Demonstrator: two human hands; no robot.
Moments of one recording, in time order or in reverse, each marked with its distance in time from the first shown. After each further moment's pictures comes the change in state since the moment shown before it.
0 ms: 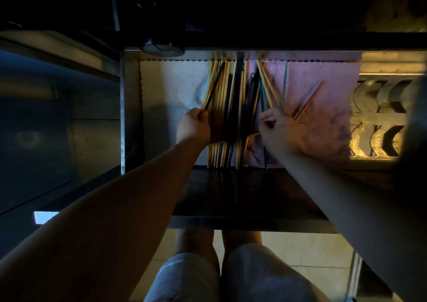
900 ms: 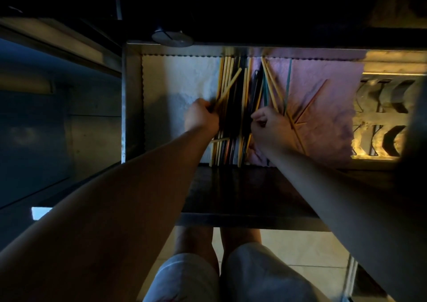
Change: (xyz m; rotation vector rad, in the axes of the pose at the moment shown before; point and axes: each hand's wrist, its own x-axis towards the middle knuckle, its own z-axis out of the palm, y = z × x) left_hand 0.013 0.012 0.008 -0.005 -0.015 0.007; right_hand -0.008 -0.018 0.014 0.004 -0.056 0.018
